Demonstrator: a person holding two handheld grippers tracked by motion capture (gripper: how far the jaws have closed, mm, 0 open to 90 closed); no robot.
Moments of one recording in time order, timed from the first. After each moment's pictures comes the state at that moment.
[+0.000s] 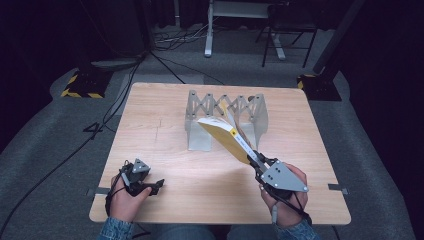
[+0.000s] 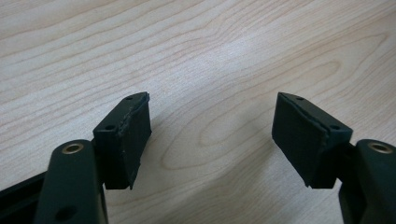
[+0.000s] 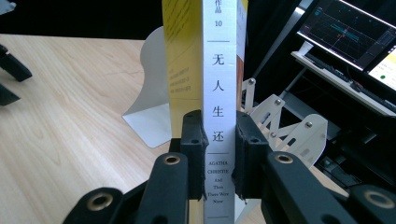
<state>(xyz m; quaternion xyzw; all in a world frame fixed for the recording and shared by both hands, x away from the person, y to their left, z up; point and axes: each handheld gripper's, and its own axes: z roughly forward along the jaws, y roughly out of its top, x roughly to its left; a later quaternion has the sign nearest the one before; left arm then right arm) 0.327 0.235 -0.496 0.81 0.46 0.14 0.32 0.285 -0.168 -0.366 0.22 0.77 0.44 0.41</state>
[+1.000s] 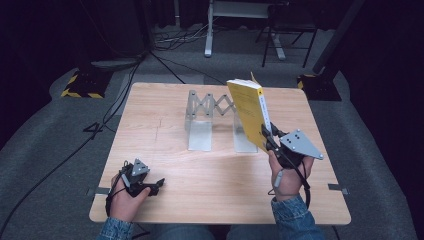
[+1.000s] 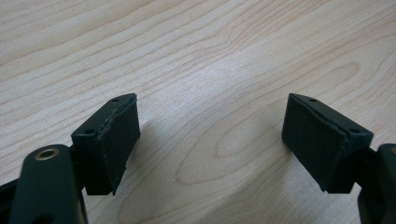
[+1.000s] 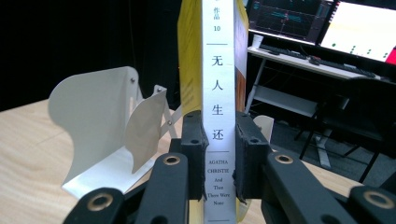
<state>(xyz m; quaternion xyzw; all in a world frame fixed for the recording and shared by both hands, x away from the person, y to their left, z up) 0.329 0.238 -0.505 0.82 0.44 0.17 0.34 0.348 -0.191 -0.353 0.35 0.67 0.51 0.41</state>
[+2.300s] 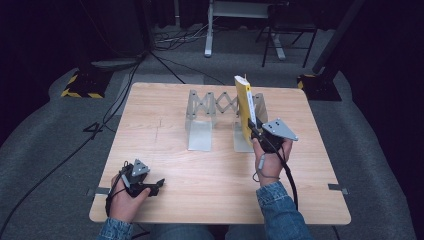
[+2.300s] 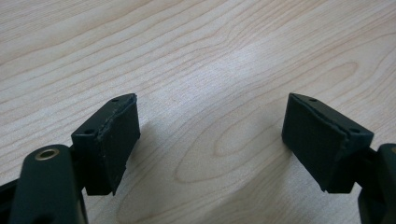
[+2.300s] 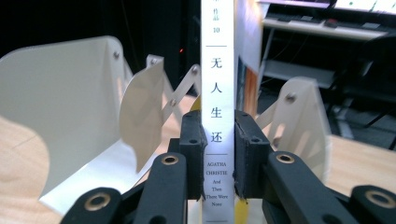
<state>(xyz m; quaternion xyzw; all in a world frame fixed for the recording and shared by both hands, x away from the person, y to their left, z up) 0.328 0.238 -0.505 0.82 0.44 0.17 0.34 0.410 -0.168 -0.401 0.40 0.68 0.50 0.36</state>
